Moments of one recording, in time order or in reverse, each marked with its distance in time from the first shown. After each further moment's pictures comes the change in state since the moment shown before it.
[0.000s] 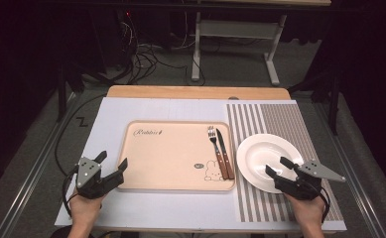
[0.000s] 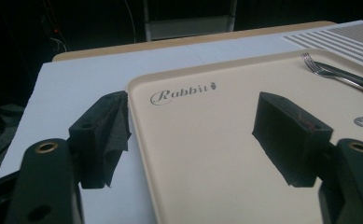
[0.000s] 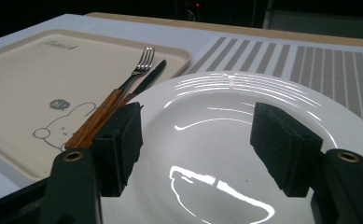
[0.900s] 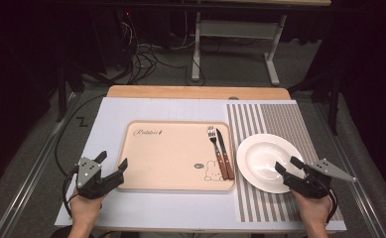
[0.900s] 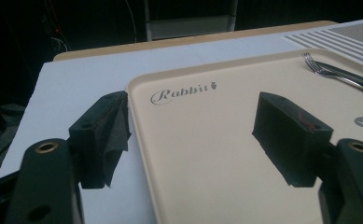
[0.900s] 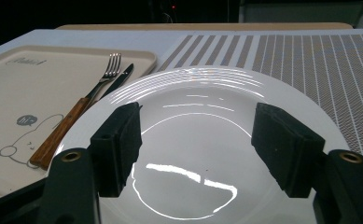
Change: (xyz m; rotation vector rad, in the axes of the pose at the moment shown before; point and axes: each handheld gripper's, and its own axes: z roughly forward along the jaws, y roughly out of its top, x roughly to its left) left arm -0.001 0.000 0.000 0.001 0.006 0.002; right arm -0.023 -0.006 -0.006 -0.012 -0.076 0.107
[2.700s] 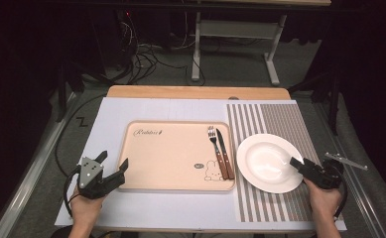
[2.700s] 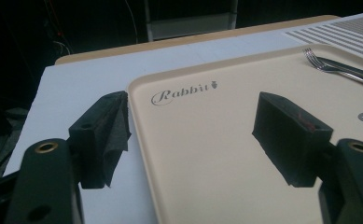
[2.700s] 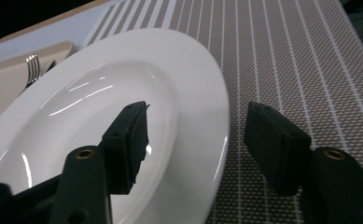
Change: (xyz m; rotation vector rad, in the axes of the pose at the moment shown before) left arm -0.002 0.001 0.001 0.006 0.007 0.029; right arm -0.069 -0.010 0.017 0.155 -0.084 0.318
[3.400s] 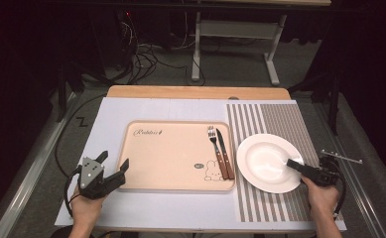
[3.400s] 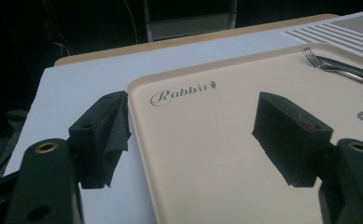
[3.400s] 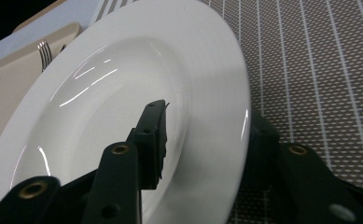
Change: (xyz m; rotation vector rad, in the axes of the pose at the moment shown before) left arm -0.001 0.001 0.000 -0.001 0.000 0.007; right arm -0.004 0.005 0.011 0.133 0.073 0.097
